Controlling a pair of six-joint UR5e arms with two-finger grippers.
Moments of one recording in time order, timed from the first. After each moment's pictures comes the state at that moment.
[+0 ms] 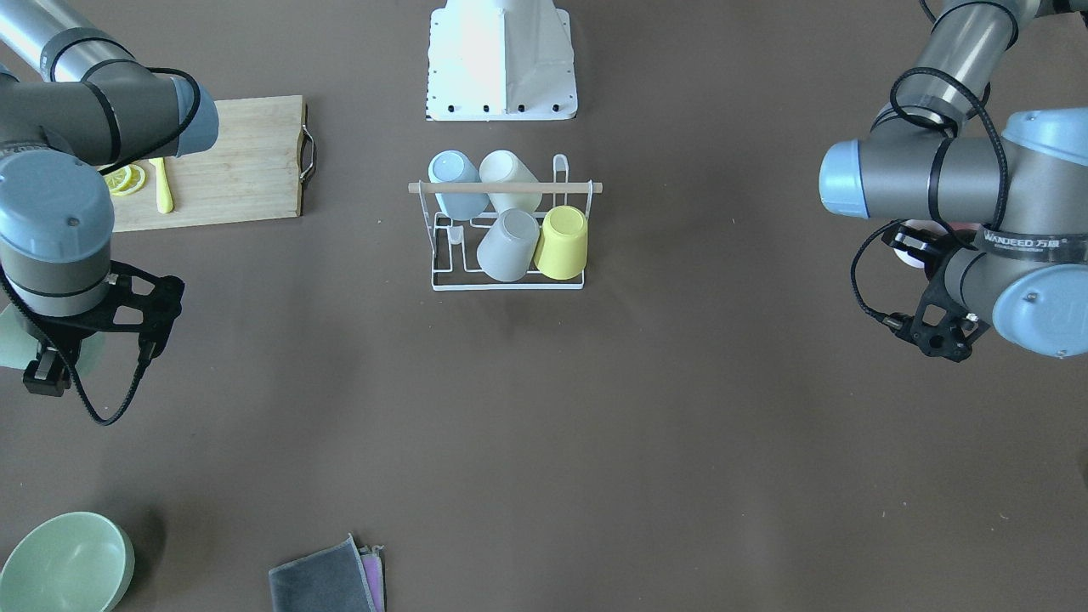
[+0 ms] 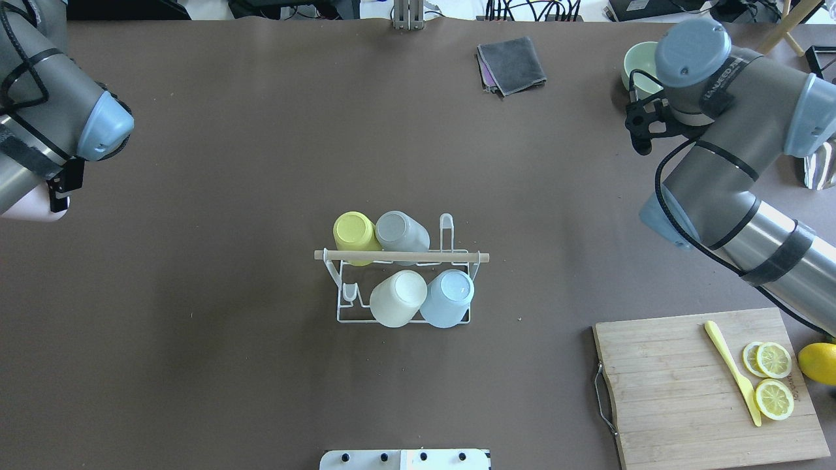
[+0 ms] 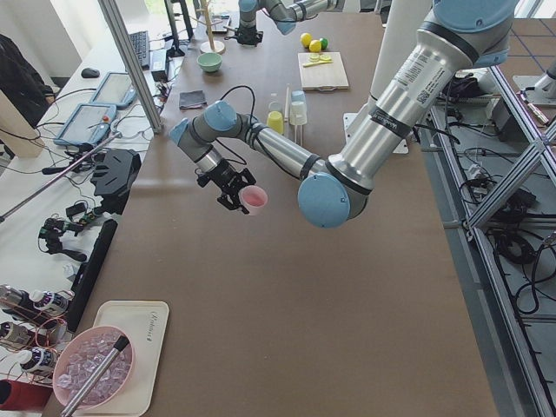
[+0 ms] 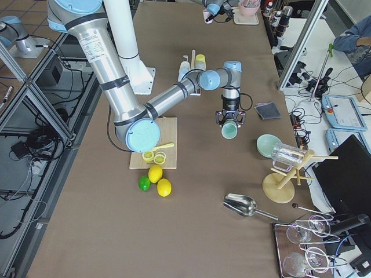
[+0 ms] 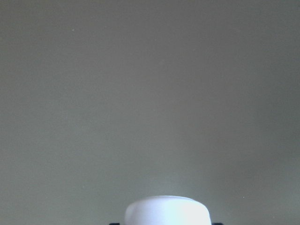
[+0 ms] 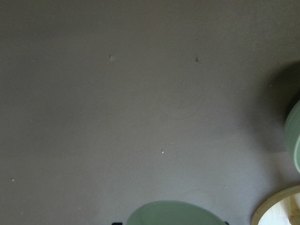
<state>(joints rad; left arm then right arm) -1.07 -2.19 -1.46 -0.60 -2.18 0.43 0.98 -1.13 1.69 -1.85 1.82 -0.81</state>
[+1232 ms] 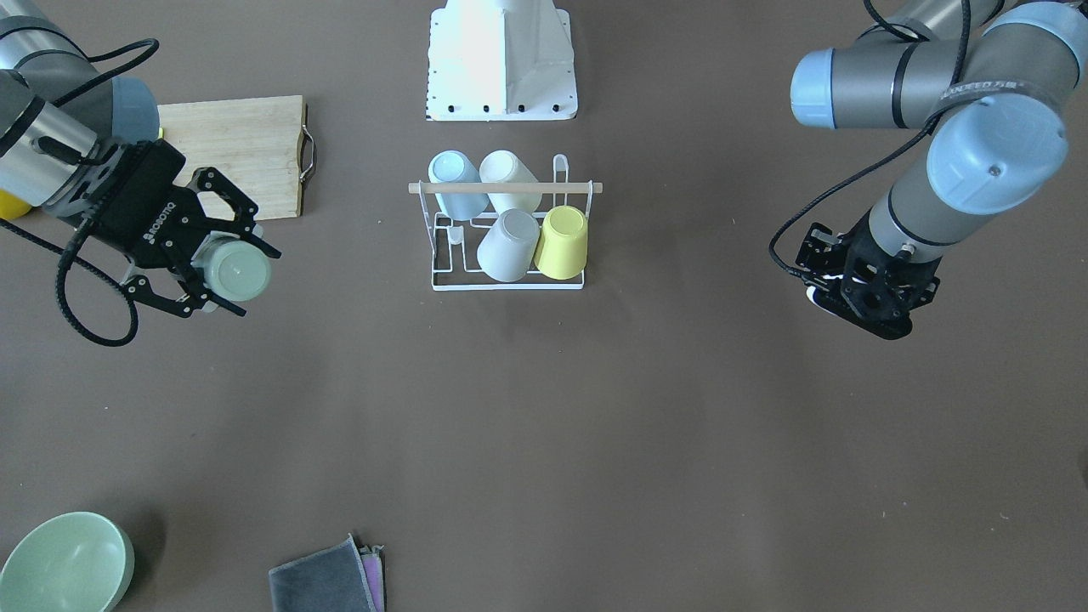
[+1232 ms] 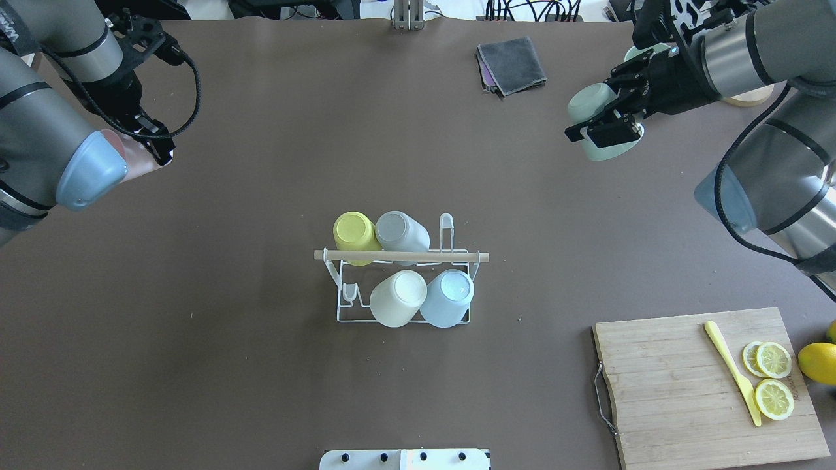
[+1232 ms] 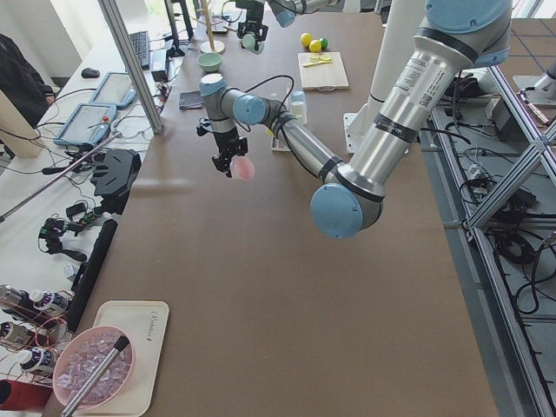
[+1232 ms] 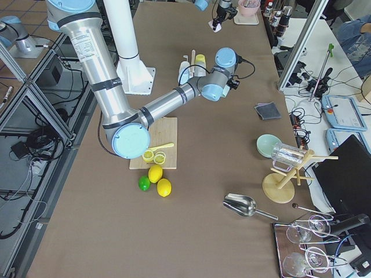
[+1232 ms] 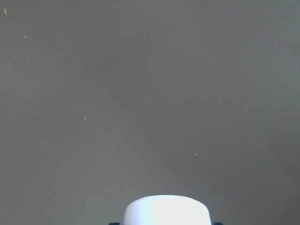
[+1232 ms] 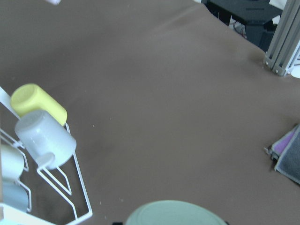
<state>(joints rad) -1.01 -2.09 -1.74 -1.29 -2.18 -0.05 0.99 -1.20 1.72 -0.66 2.33 0.34</state>
